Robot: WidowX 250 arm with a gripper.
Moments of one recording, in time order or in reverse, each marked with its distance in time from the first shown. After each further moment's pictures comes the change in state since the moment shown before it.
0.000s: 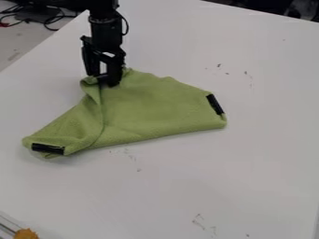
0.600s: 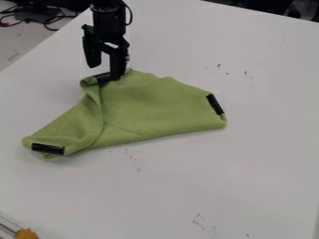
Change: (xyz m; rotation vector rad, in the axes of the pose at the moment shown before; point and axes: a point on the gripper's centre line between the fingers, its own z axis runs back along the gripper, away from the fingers) arm -0.003 -0.008 0.018 0.035 -0.023 -0.003
